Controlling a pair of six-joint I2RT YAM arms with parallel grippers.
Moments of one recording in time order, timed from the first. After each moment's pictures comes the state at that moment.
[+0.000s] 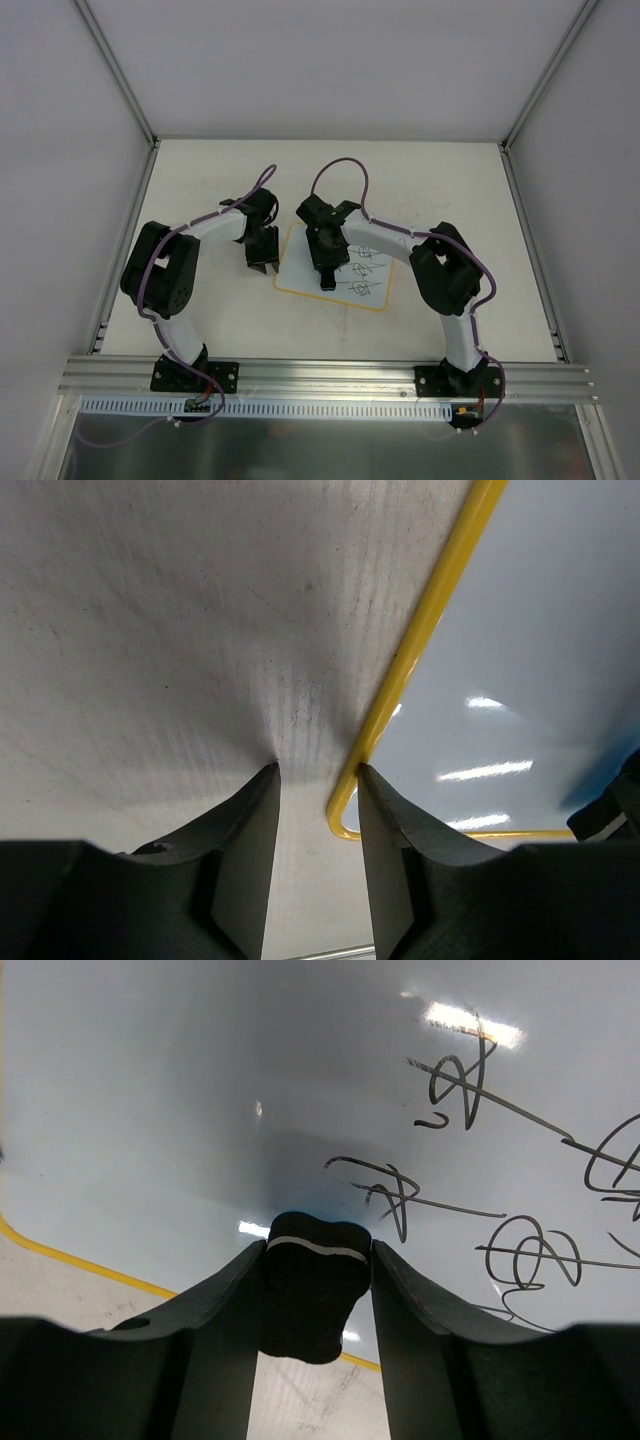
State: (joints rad) left arm -0.40 1.77 1.09 -0.67 0.11 -0.49; right arm 0.85 2.03 1.53 -0.80 0.12 0.55
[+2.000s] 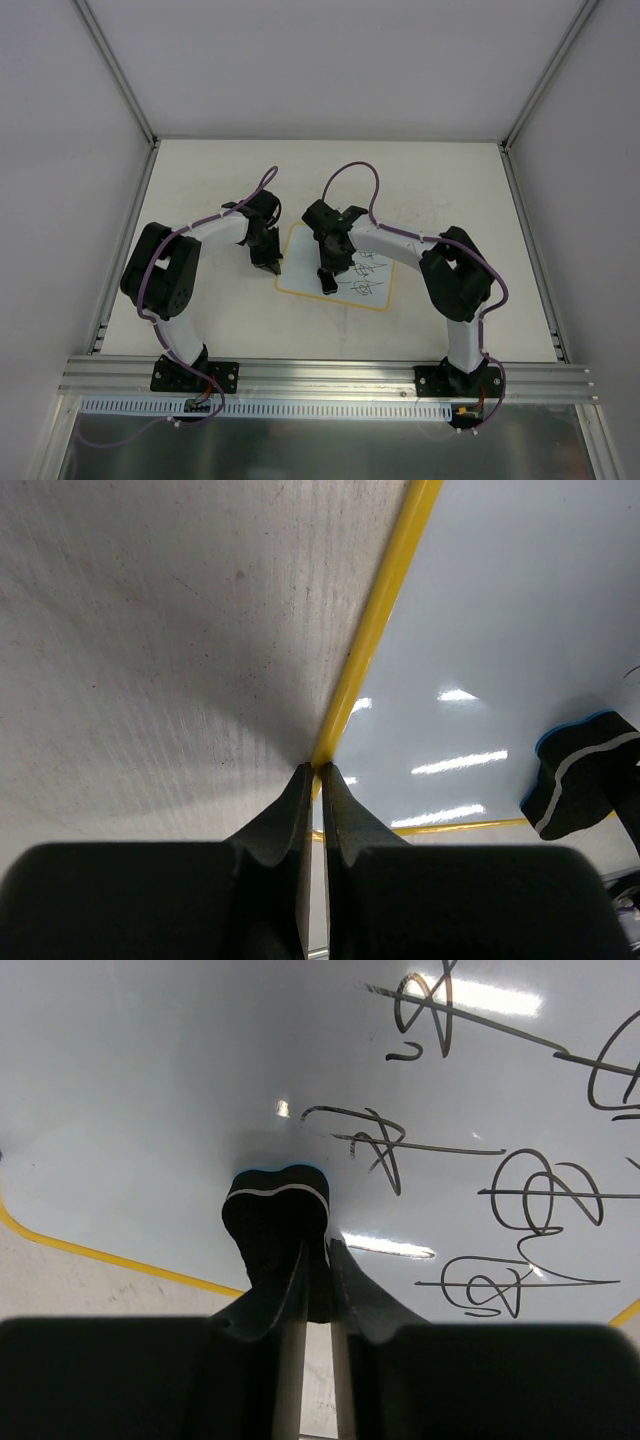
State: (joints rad) left arm -0.43 1.77 1.07 -0.62 0.15 -0.54; right arm 0.86 1.96 1.44 -0.79 0.13 0.68
